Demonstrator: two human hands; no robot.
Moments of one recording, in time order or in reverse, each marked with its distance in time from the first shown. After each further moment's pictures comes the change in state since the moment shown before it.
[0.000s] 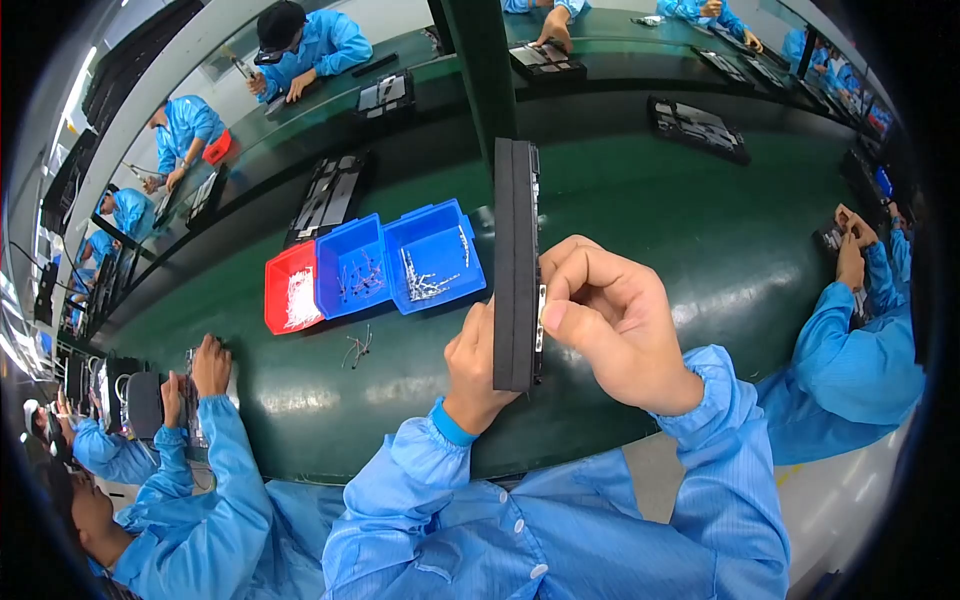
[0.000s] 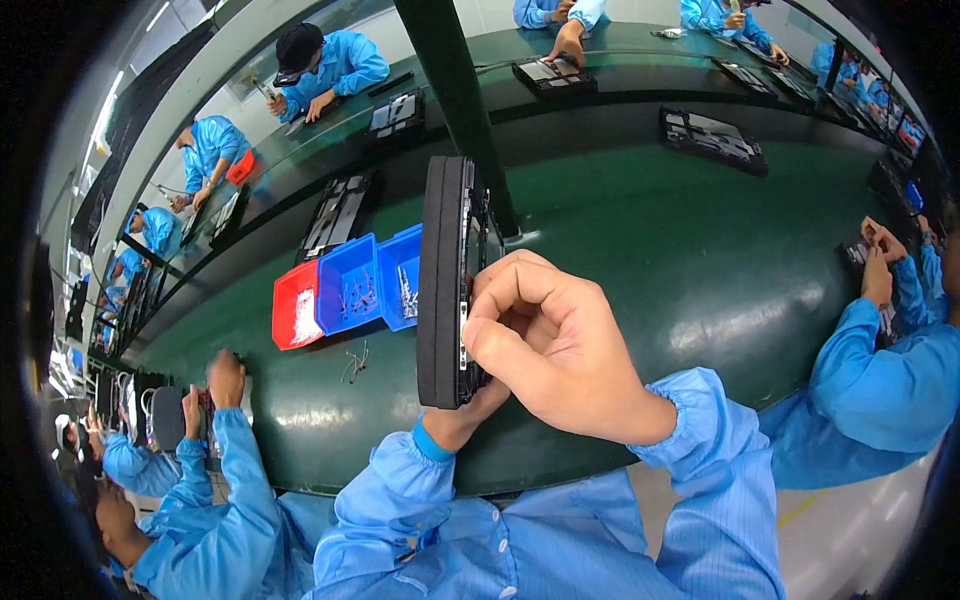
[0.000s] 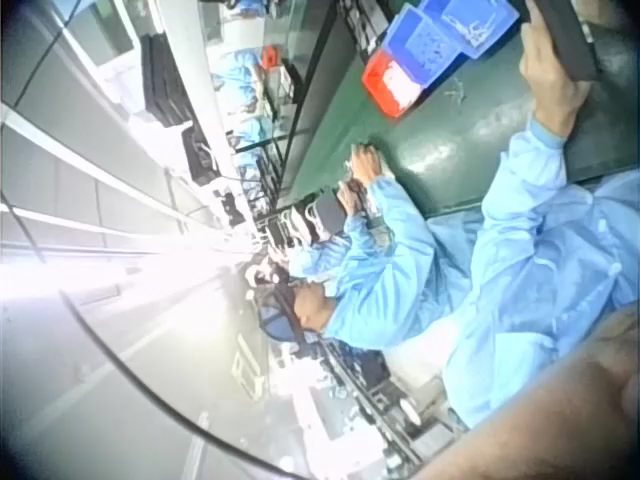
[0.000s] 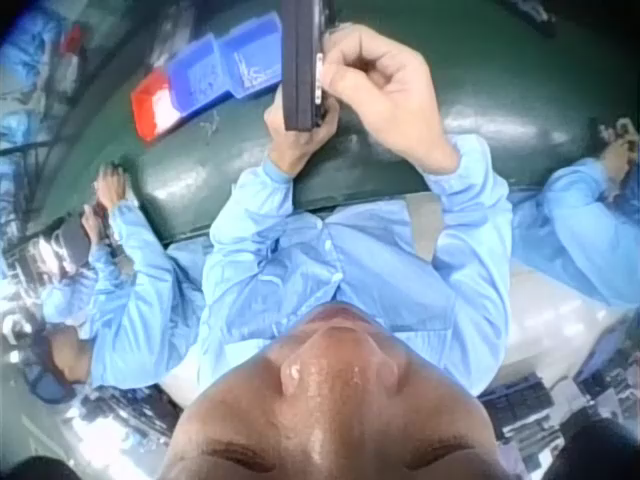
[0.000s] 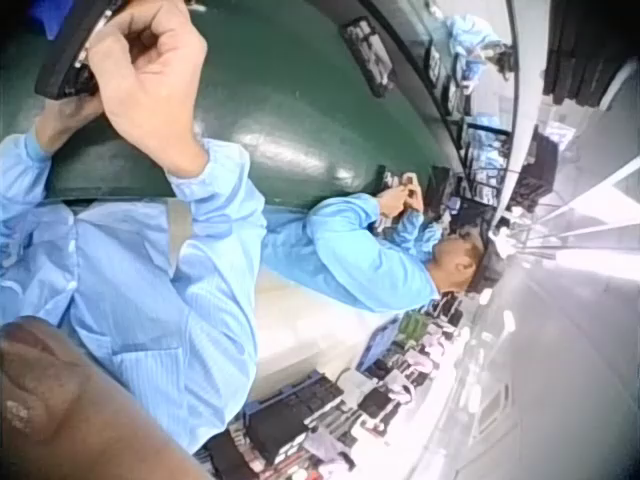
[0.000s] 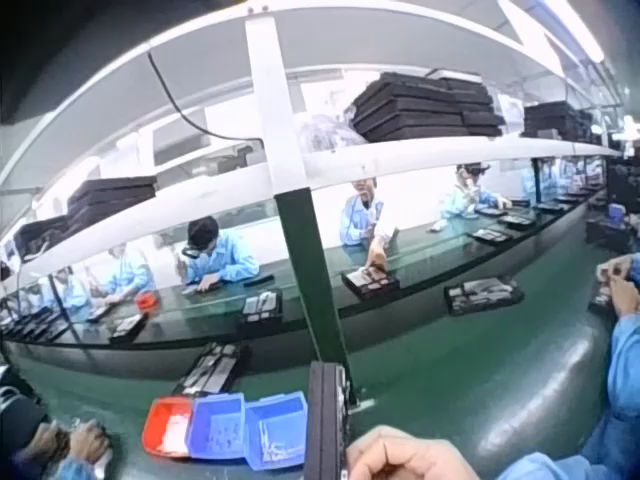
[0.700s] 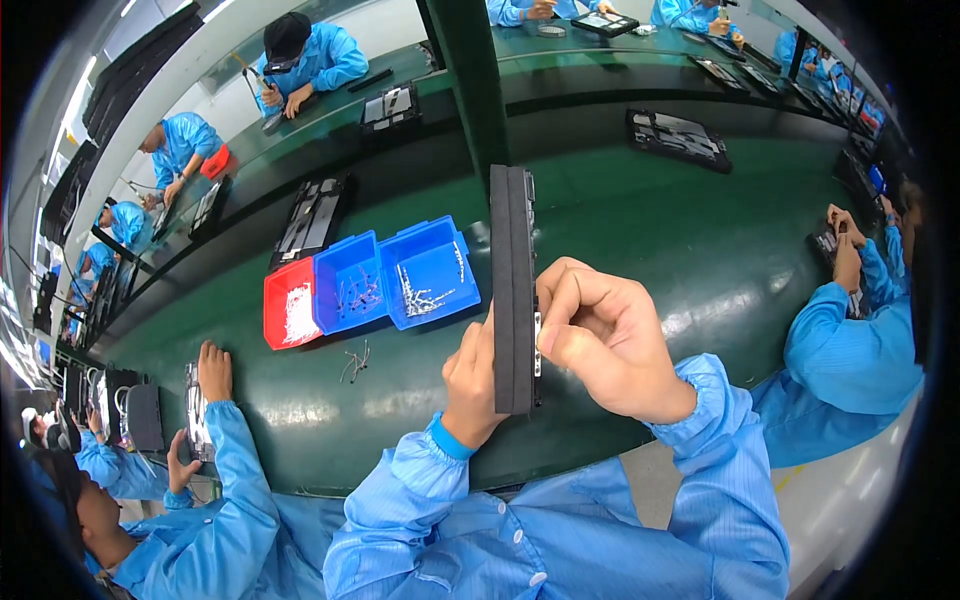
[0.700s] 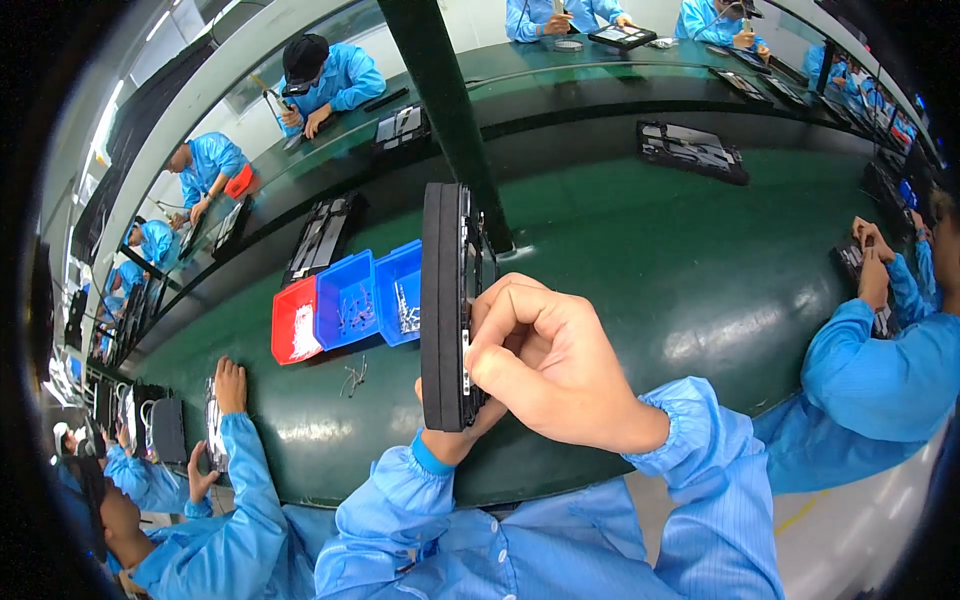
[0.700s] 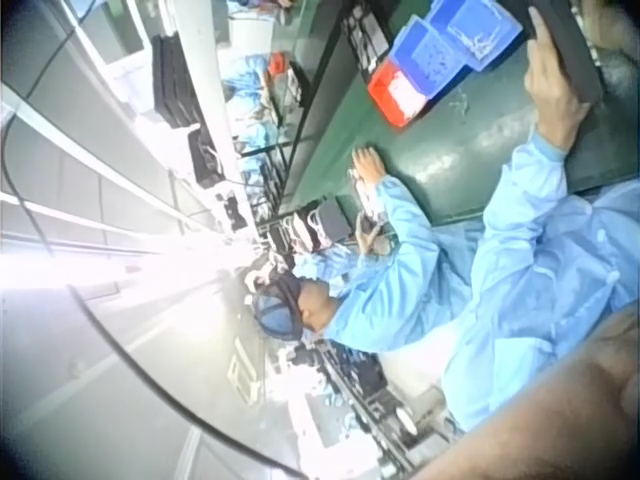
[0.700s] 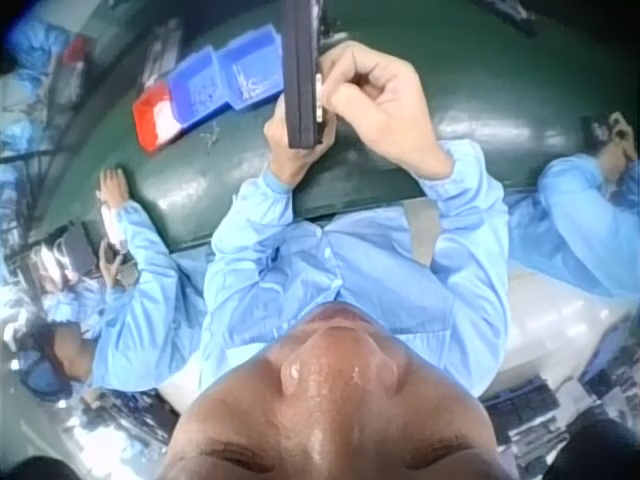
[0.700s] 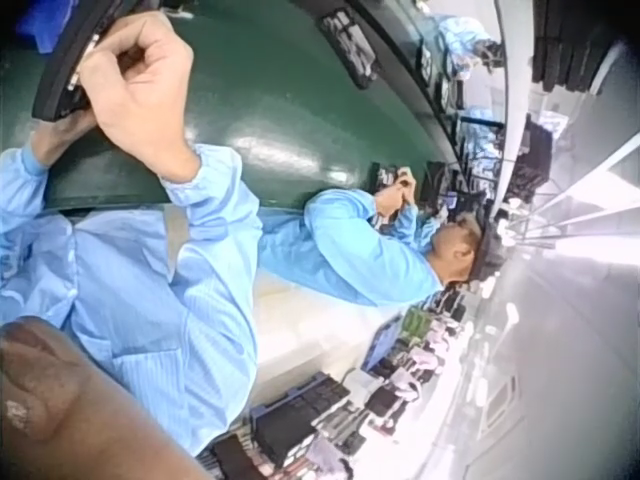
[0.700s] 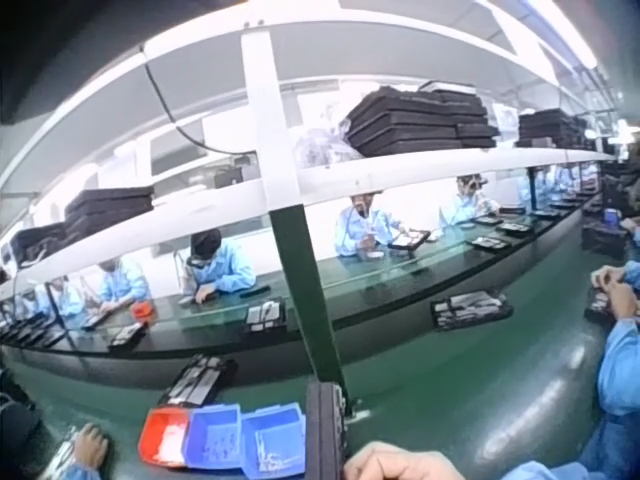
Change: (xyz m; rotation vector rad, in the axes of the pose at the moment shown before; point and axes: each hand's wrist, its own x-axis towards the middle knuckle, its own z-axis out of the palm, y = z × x) left_hand 0.002 0.013 -0.007 0.116 -0.047 0.069; right_hand -0.006 -0.005 -0.001 0.035 -0.025 0.006
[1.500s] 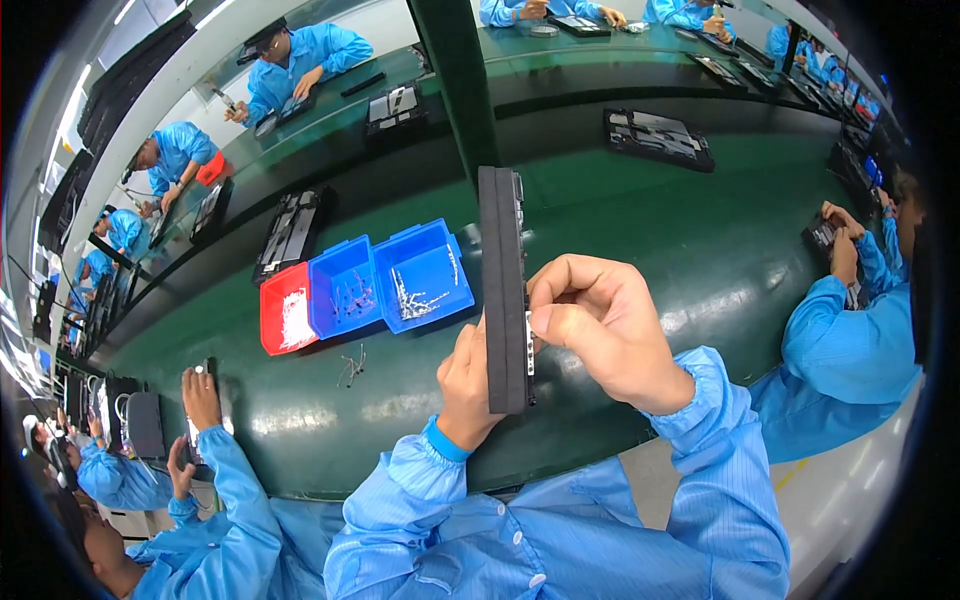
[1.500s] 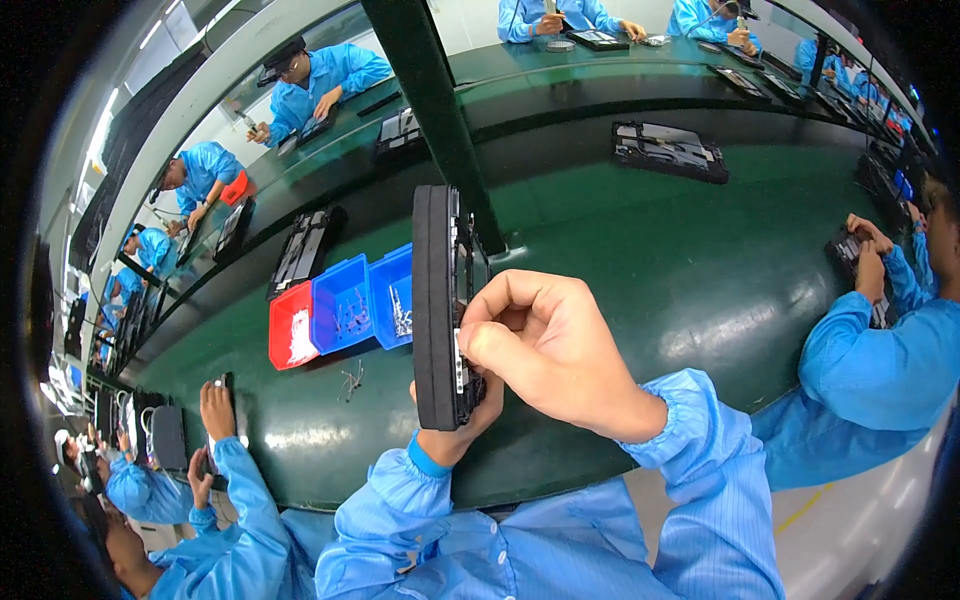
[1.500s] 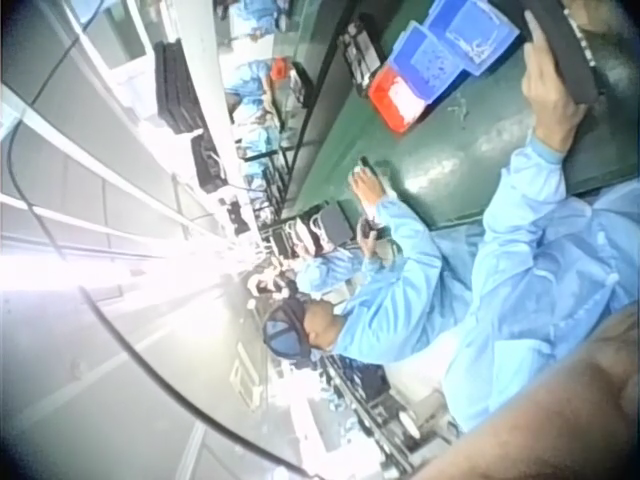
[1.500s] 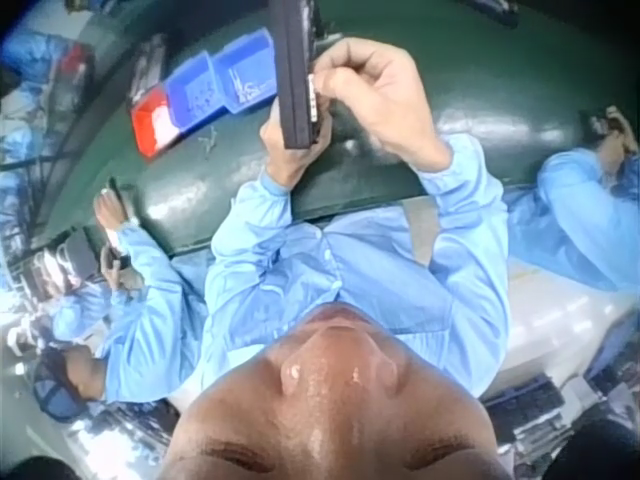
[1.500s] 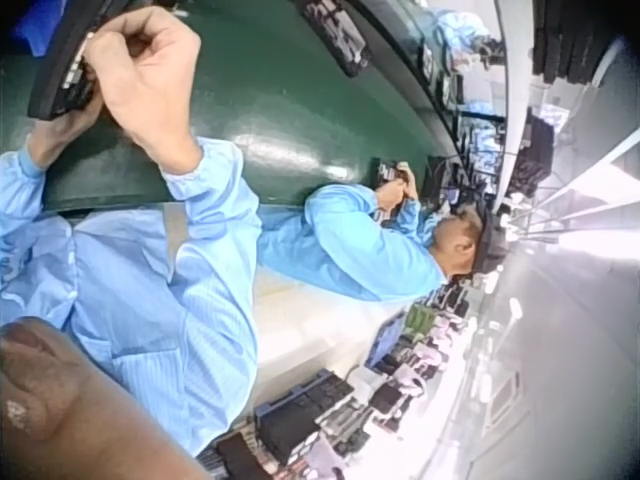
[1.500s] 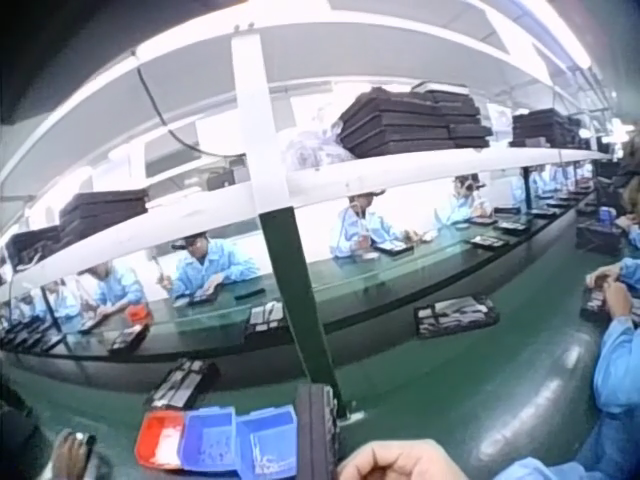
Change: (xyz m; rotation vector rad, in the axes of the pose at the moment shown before) left_hand 0.005 0.000 0.006 0.051 0.095 0.039; right_hand 0.007 0.000 -0.008 0.133 0.062 0.105
